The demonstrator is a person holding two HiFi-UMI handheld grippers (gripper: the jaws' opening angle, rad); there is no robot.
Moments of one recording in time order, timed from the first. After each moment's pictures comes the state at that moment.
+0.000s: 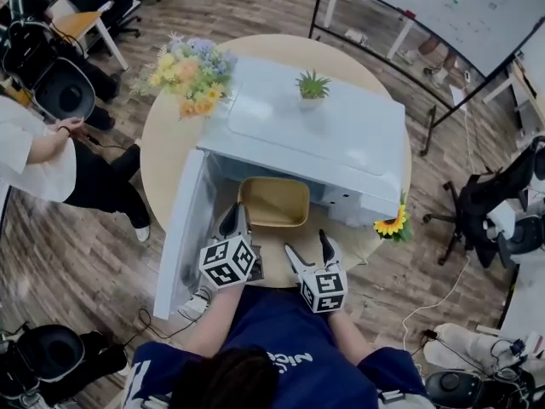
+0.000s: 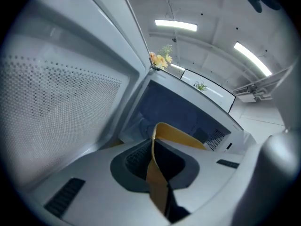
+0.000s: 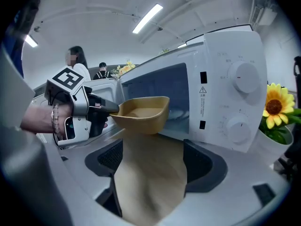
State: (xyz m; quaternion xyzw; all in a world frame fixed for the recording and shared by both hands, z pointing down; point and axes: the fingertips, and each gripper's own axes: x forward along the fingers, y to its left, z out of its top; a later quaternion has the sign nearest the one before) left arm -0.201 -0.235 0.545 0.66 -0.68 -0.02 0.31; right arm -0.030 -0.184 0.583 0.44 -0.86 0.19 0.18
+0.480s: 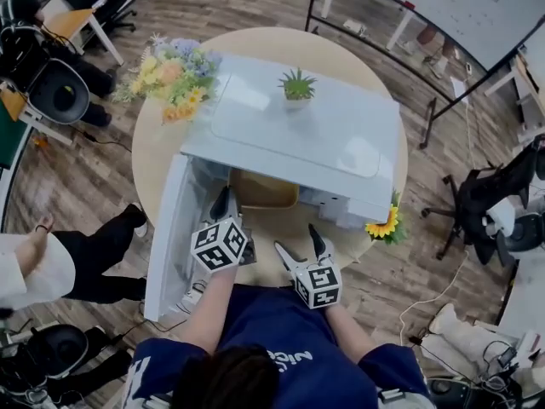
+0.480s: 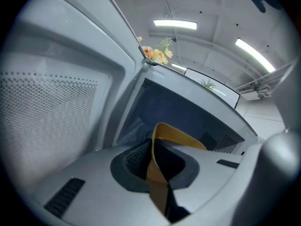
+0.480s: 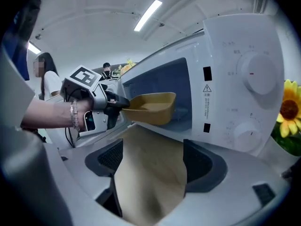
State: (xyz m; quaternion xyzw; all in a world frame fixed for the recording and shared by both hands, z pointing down) left arm -0.203 -0.278 0.538 0.65 -0.69 -0.01 0.30; right arm -0.033 -0.196 0.580 0.39 -0.88 0.21 0.19
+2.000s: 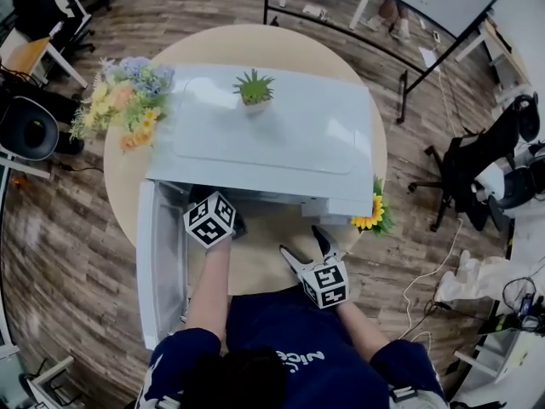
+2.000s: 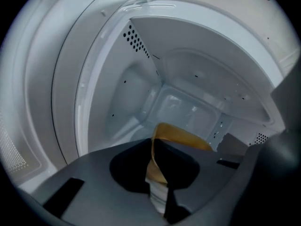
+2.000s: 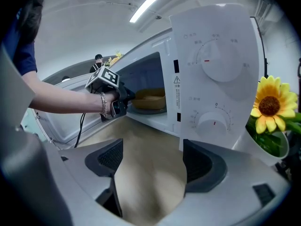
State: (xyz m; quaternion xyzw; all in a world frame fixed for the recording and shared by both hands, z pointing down) left arm -0.202 -0.371 0.572 0.64 -0.71 -0.01 0.28; right arm 0.019 -0.200 0.600 0.42 -0.85 0.22 0.24
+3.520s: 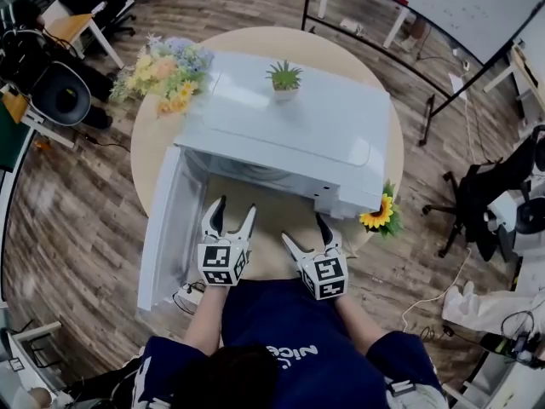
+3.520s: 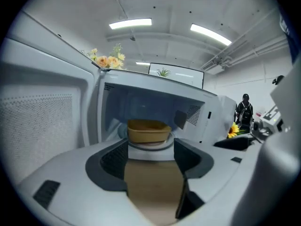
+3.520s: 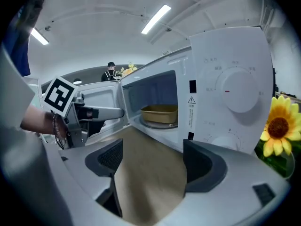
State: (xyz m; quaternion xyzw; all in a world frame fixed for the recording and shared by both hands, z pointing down) left arm -0.145 -0.236 0.539 0.77 -0.61 0.09 0.16; right arm 0.001 -0.205 0.572 0.40 -0.88 0.16 0.19
